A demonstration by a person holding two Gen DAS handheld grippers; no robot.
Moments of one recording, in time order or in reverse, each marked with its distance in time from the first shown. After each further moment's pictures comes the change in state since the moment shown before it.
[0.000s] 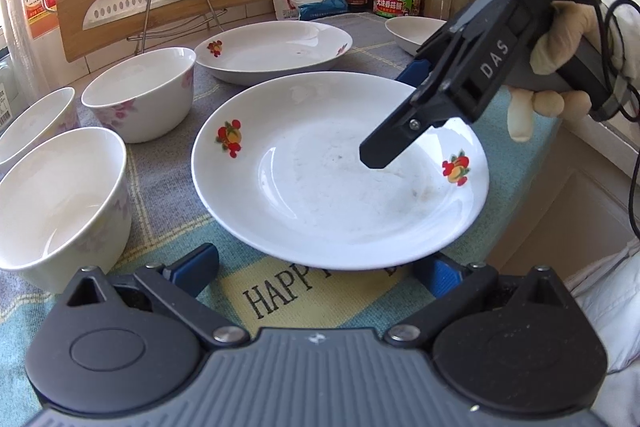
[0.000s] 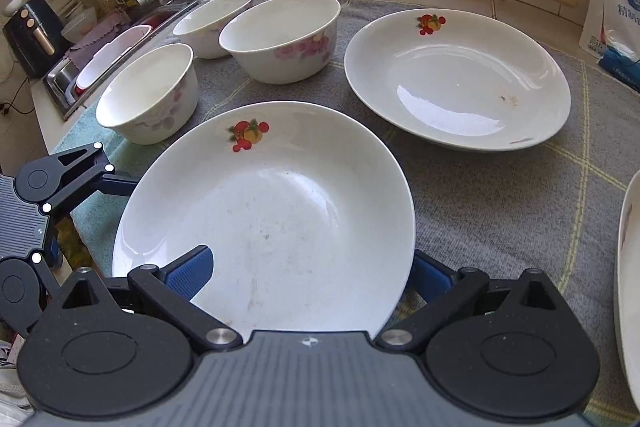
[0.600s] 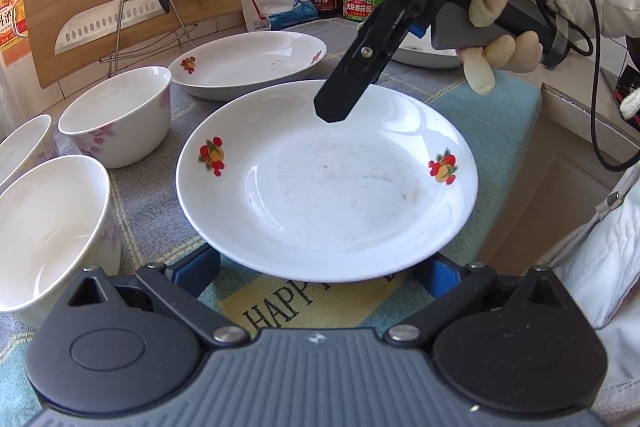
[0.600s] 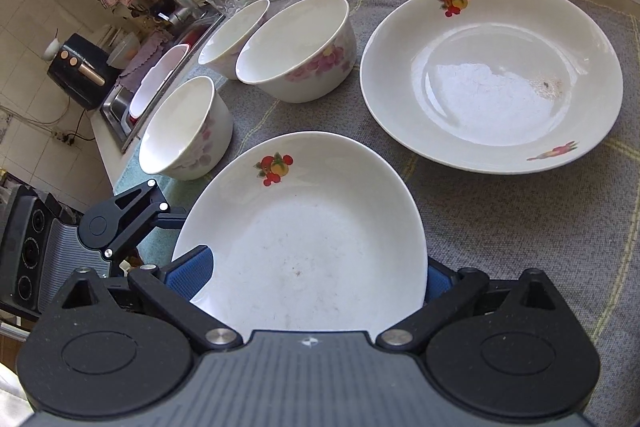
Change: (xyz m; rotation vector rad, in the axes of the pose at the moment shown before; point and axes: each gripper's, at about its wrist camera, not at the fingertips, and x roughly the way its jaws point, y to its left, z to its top) left arm 0.003 0.004 0.004 0.083 -0.025 -0.064; right arm 0.008 -0.039 0.028 0.140 0.071 0.275
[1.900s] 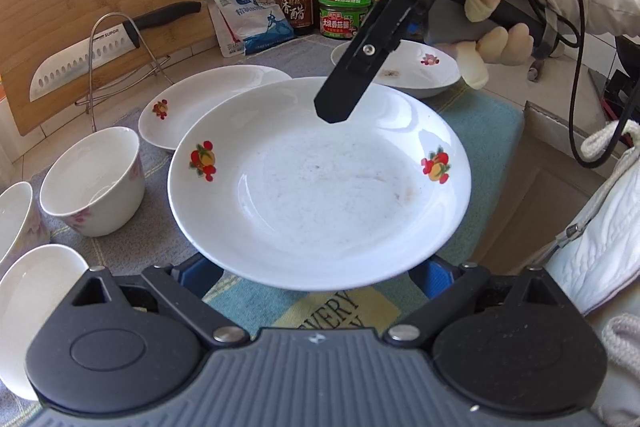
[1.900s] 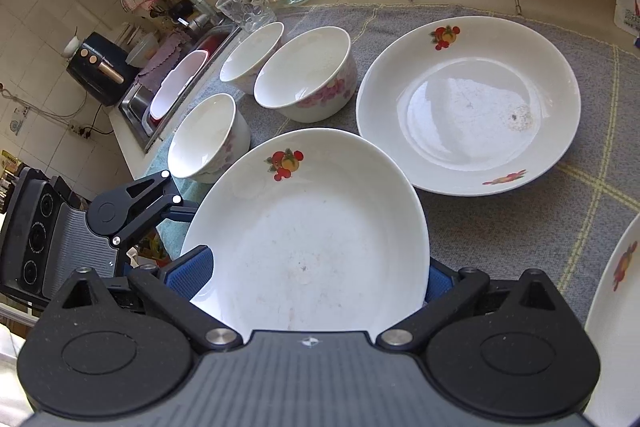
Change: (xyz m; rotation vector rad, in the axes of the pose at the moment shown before) left arm 0.000 -0.021 0.054 0.050 0.013 -0.030; right arm -0.060 -0.011 0.005 -0.036 -0.014 0.018
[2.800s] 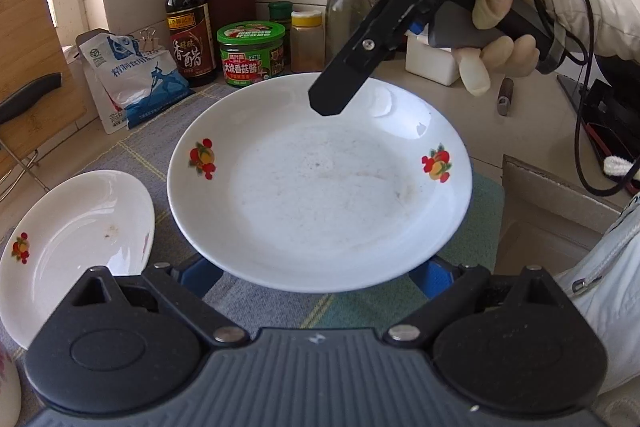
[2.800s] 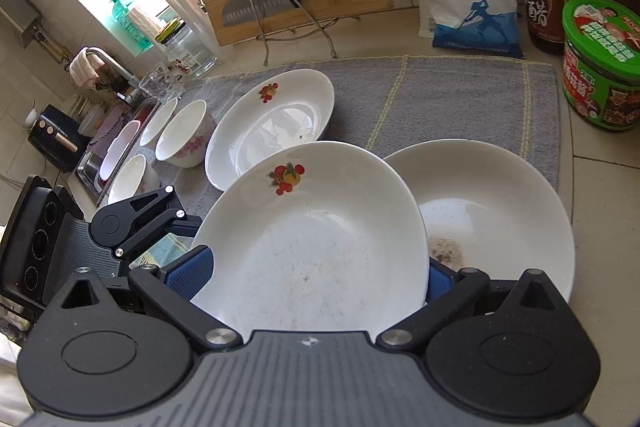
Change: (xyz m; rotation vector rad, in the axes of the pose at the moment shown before) left arm 0.118 -0.058 0.102 0.113 -0.035 -0.153; right arm -0.129 -0.115 -0.055 0.137 -0.169 -0.132
